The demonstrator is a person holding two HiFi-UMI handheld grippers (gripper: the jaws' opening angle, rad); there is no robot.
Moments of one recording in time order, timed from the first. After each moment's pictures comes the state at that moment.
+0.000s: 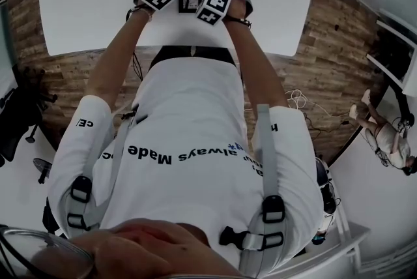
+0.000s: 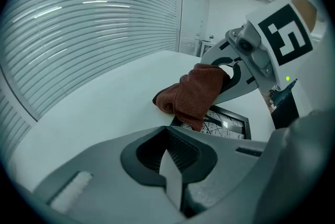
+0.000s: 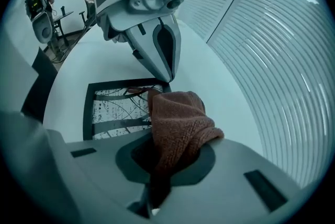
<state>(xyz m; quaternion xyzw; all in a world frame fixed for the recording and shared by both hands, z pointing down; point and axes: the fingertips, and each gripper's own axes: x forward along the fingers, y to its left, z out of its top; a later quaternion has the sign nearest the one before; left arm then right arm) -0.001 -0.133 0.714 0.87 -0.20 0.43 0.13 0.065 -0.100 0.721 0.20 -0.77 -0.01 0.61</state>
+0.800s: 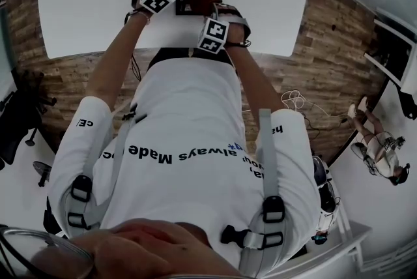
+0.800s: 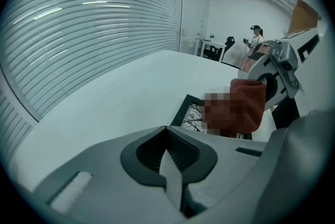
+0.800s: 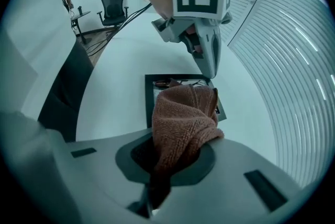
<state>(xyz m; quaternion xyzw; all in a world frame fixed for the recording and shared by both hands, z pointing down) -0.001 -0.131 0.714 0.87 -0.20 0.44 0.13 0.069 -0.004 0.718 0.13 -0.78 -0.01 0.61</state>
